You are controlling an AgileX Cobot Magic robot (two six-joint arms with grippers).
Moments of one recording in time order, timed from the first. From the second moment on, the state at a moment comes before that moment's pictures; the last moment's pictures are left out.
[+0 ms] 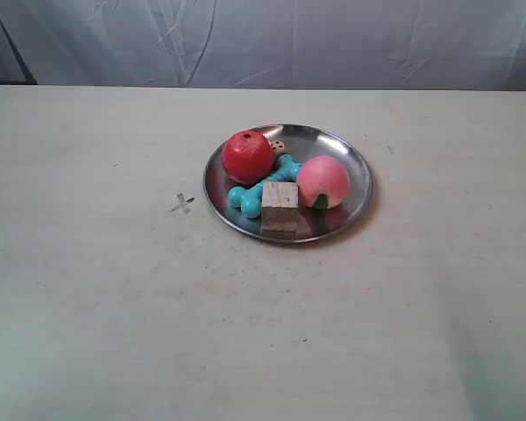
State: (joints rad) left arm 0.03 0.01 0.00 0.18 0.16 0.05; right arm -0.07 0.01 -0.04 0.16 0.09 -0.09
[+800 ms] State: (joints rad) left arm 0.03 0.01 0.00 0.19 0.16 0.05; right arm -0.07 0.01 -0.04 0.50 -0.05 0.08
